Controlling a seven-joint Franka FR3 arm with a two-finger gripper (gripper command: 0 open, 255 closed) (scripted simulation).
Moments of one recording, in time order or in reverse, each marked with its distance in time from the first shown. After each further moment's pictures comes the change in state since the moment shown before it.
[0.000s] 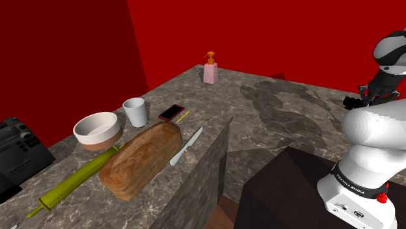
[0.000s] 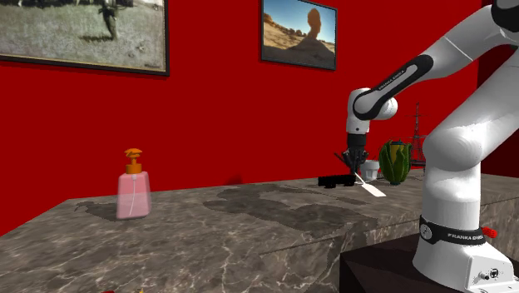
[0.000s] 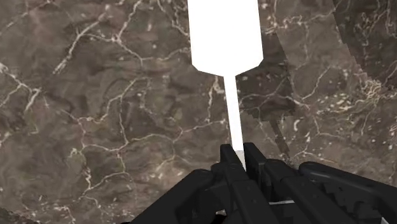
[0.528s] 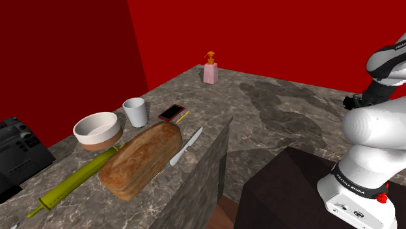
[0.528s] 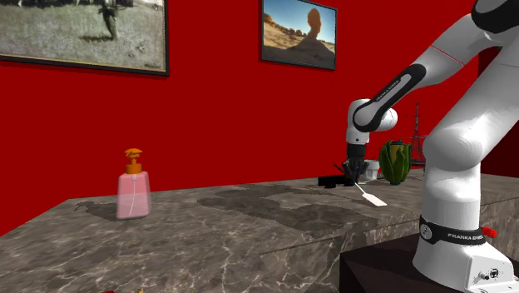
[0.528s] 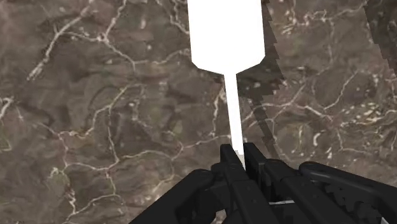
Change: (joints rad) arm 0.006 0.097 -0.051 -0.057 -0.027 0.153 0.001
